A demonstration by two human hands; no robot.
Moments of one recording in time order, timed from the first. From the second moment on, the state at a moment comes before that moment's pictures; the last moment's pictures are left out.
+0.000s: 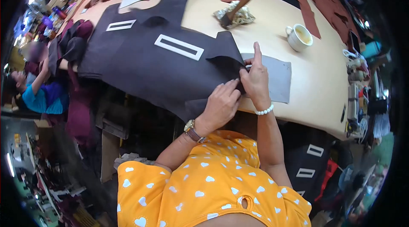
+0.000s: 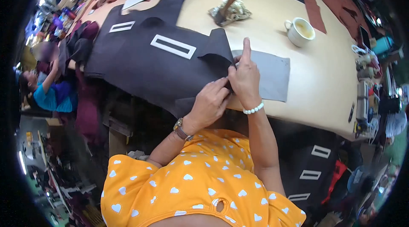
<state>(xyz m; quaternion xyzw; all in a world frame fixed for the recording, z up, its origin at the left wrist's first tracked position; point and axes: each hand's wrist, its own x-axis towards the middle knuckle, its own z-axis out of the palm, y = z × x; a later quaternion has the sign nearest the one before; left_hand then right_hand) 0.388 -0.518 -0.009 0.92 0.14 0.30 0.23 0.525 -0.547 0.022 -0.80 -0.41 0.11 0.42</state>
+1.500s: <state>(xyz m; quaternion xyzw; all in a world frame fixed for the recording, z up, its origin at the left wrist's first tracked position) 0.393 -0.512 -0.019 0.95 0.24 0.18 0.10 0.745 -0.603 0.036 -0.89 -0.40 -0.20 0.11</state>
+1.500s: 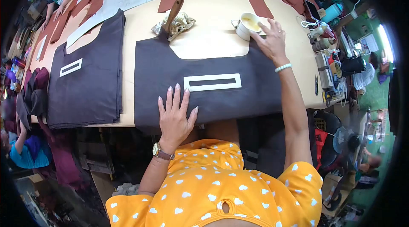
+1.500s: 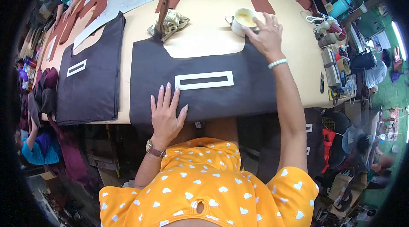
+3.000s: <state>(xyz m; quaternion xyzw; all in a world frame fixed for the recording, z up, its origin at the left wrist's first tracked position) 0.393 -0.510 -0.032 0.94 0.23 0.24 0.09 0.568 -0.649 -0.003 -0.90 -0.40 -0.11 -0.09</state>
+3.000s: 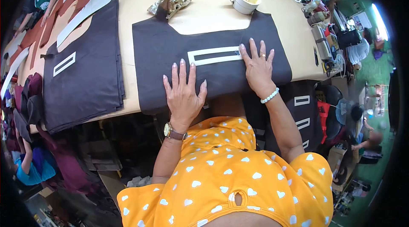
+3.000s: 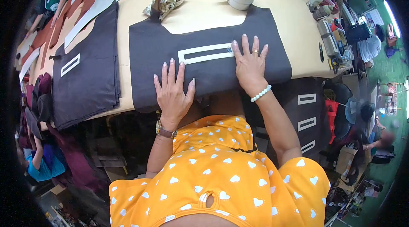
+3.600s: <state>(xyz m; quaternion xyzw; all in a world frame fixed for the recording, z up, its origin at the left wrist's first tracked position) 0.393 -0.511 -0.030 0.94 0.23 0.23 0.09 0.568 -0.640 0.003 -0.87 -0.40 -0.13 -0.24</state>
